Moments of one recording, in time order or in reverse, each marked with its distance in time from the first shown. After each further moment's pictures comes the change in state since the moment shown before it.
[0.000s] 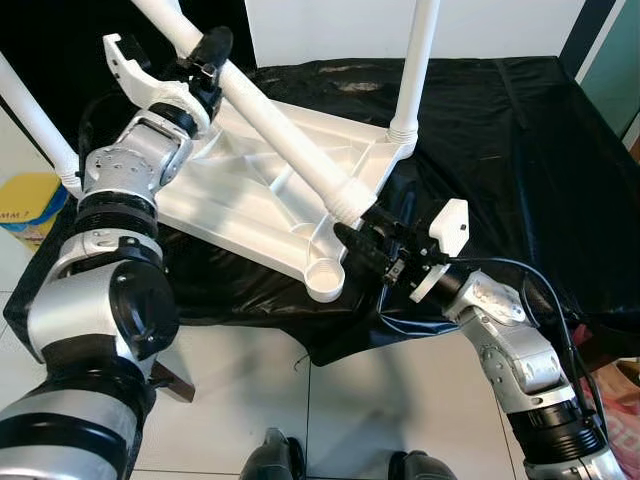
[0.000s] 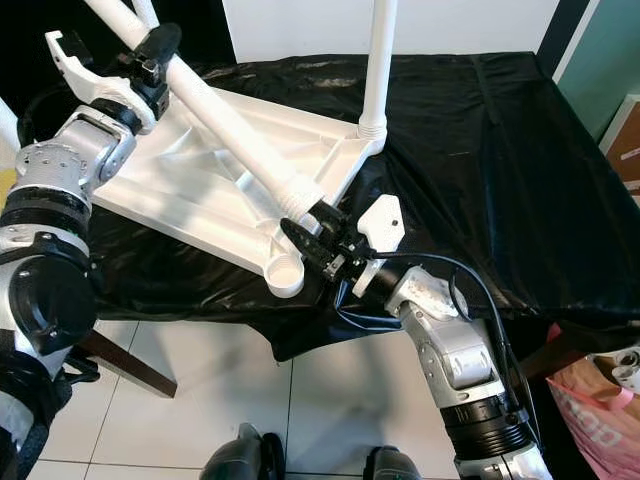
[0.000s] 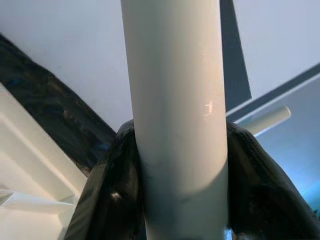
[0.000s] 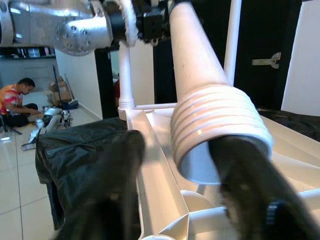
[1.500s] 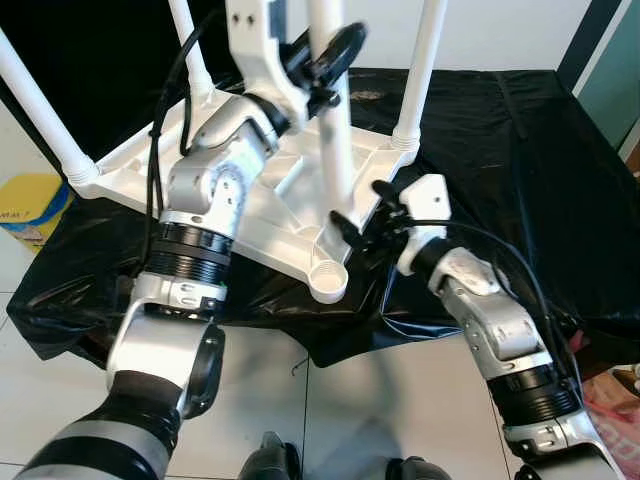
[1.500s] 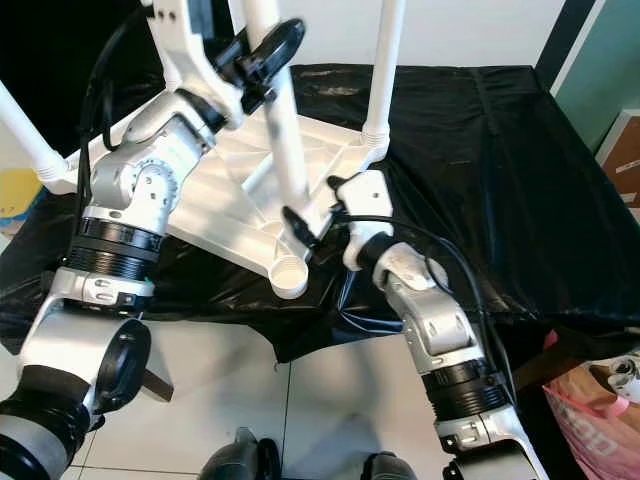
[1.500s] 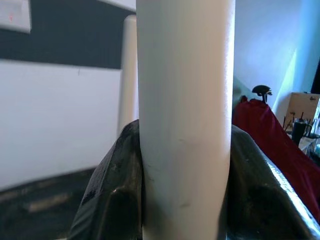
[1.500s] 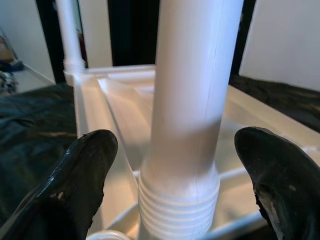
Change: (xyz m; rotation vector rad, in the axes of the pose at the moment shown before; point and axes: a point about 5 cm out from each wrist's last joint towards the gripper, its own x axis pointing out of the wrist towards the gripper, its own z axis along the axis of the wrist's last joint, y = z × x) left arm 0.009 -0.118 -0.097 0.772 0.176 -0.506; right arm 0.028 -0.024 -0.018 -0.052 0.204 -0.216
